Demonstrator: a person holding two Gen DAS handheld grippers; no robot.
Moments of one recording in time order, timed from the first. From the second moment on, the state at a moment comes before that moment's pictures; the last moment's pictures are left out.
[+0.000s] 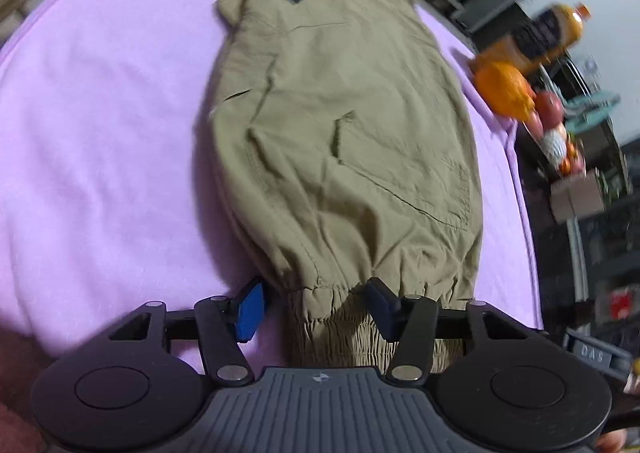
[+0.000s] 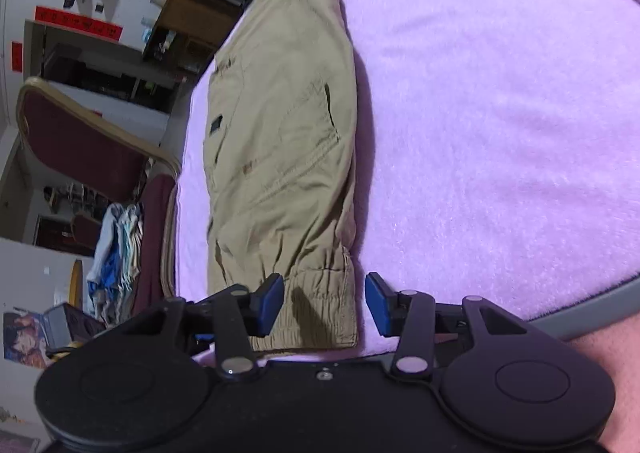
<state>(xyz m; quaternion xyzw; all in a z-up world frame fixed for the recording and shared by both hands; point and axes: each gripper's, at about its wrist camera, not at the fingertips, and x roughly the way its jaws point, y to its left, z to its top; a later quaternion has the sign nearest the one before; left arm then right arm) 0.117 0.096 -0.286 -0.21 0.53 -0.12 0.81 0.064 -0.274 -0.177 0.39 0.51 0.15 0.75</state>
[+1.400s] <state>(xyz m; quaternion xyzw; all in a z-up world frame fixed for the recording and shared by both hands) 0.120 0.107 -0.184 -0.29 0.56 -0.09 0.77 0.051 -0.266 -0.091 0.48 0.47 0.12 0.74</state>
